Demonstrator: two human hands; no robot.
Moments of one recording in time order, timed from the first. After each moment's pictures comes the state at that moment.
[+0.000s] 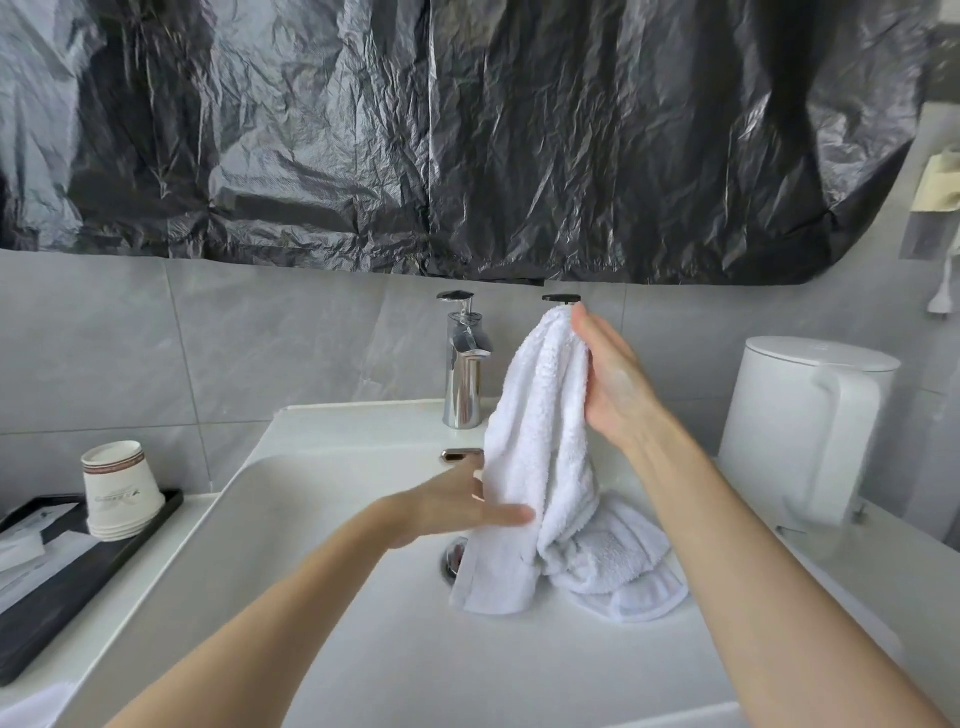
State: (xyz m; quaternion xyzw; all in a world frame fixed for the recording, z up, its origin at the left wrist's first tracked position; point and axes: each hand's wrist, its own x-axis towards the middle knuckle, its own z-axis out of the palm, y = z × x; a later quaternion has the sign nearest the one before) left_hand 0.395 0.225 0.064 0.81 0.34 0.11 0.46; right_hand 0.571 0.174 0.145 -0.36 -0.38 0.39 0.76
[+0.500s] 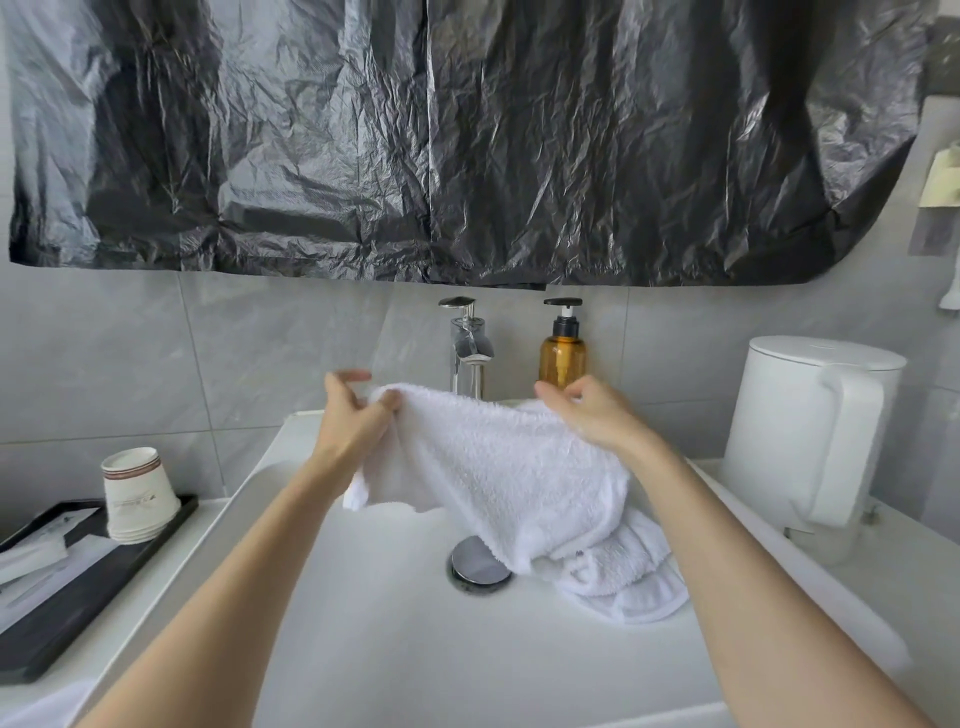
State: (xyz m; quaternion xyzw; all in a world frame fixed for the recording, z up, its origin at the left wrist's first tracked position) left_hand 0.350 0.258 0.104 0.62 0.46 0.53 0.36; right_hand 0.589 0.174 0.119 -0.71 -0.56 0.13 0.40
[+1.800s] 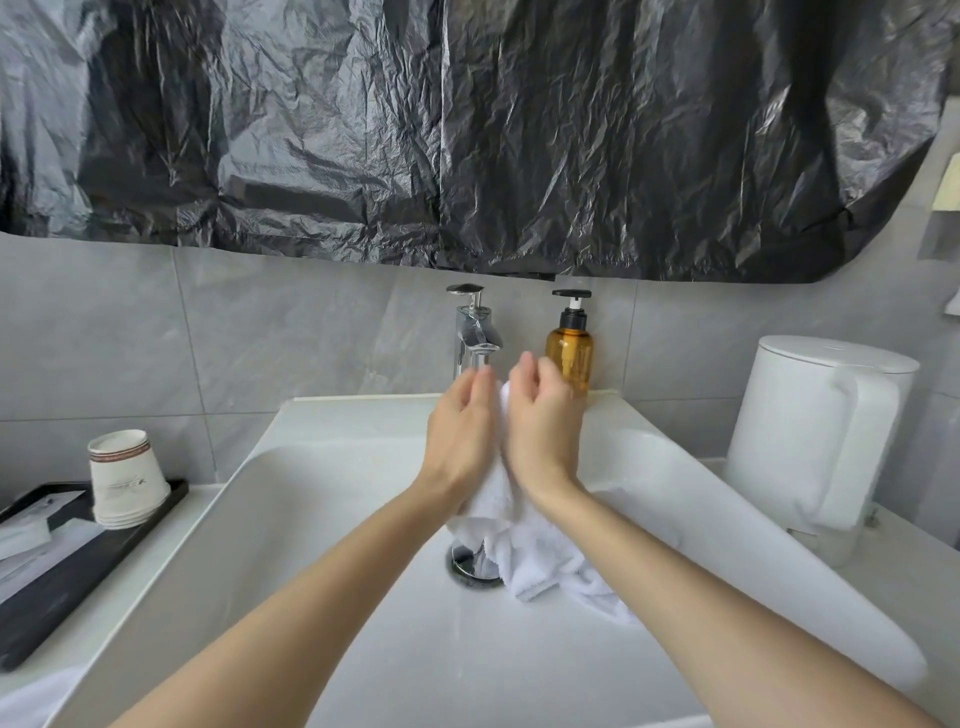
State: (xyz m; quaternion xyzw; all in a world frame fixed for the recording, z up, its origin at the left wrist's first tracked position) left_hand 0.419 0.198 0.099 0.66 0.32 0.54 0.41; right_hand 0.497 0.186 0.097 -0.57 -0.47 -0.06 0.68
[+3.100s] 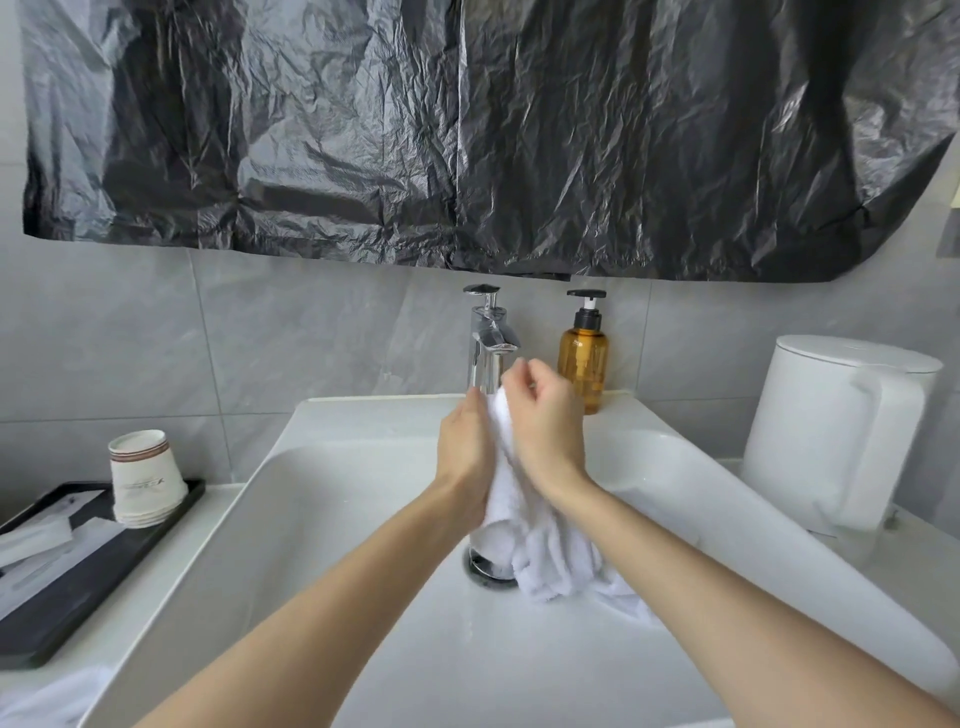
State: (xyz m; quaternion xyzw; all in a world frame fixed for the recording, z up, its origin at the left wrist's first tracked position) left_hand 0.419 0.197 0.094 0.53 0.37 0.51 0.57; right_hand 0.492 0.189 0.102 -0.56 -0.48 0.02 0.67
